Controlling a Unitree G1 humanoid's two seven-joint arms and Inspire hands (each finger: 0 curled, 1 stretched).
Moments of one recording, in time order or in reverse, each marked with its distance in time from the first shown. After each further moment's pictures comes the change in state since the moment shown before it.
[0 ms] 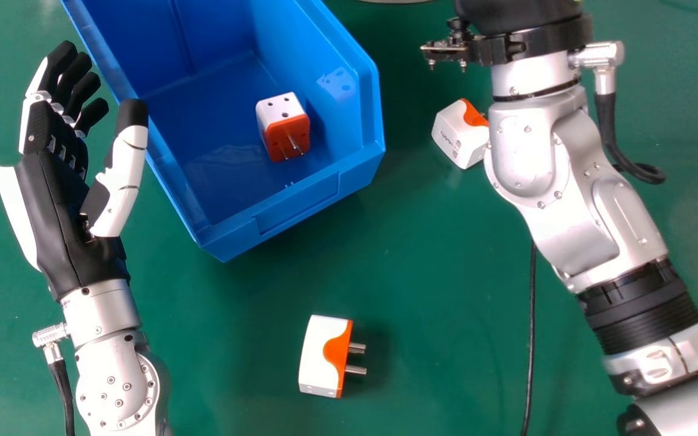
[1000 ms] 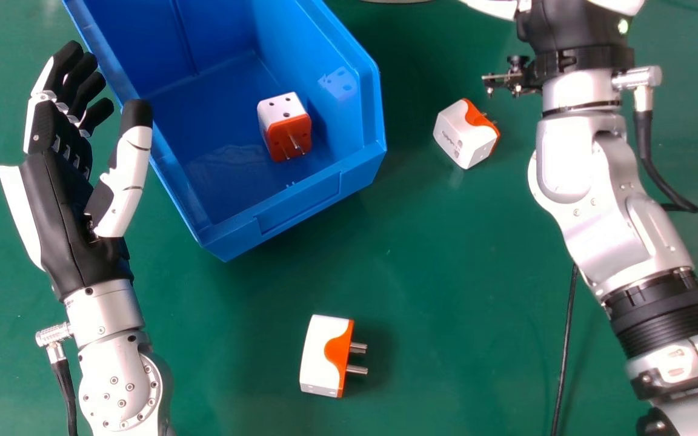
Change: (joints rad) left arm -0.001 -0.002 -0.001 0.005 0.007 -0.008 0.004; right arm 0.032 -0.045 -0.066 0.201 0.108 0.057 0.039
